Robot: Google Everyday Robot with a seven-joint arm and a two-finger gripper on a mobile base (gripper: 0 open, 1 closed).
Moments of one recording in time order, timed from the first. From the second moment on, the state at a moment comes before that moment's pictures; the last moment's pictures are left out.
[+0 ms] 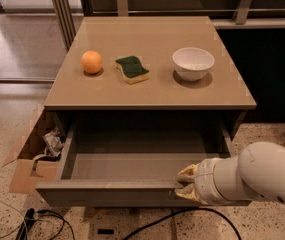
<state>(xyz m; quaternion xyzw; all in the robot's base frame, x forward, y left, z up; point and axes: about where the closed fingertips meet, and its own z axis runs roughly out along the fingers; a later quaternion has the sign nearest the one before) 0.397 -0.114 0.682 -0.64 0.72 0.06 0.28</state>
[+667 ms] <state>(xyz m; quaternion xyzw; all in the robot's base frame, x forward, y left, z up) 0.397 -0.114 0.682 -0.64 0.72 0.06 0.28</state>
